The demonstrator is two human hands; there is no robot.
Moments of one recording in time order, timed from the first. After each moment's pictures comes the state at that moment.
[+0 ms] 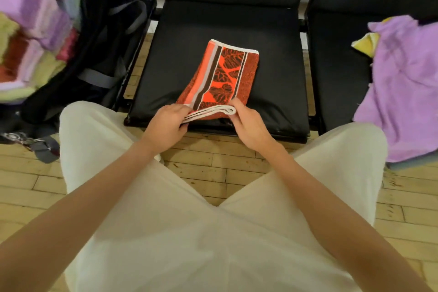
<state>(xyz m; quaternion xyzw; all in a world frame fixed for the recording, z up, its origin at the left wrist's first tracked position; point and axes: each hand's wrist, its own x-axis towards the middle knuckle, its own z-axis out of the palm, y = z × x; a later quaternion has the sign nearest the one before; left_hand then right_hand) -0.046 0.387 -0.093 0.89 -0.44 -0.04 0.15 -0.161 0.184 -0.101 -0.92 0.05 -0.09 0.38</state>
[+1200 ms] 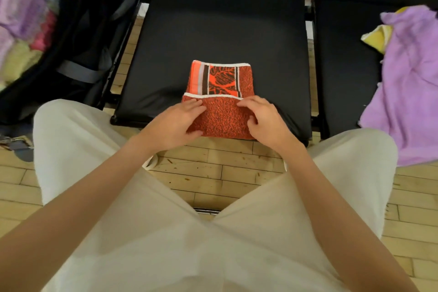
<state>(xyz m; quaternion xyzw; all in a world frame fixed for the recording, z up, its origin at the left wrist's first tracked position) -0.043 0.353 -0.089 0.85 -0.50 -0.14 0.11 -0.158 0.137 -0.107 -0.95 0.10 -0.02 0.29</state>
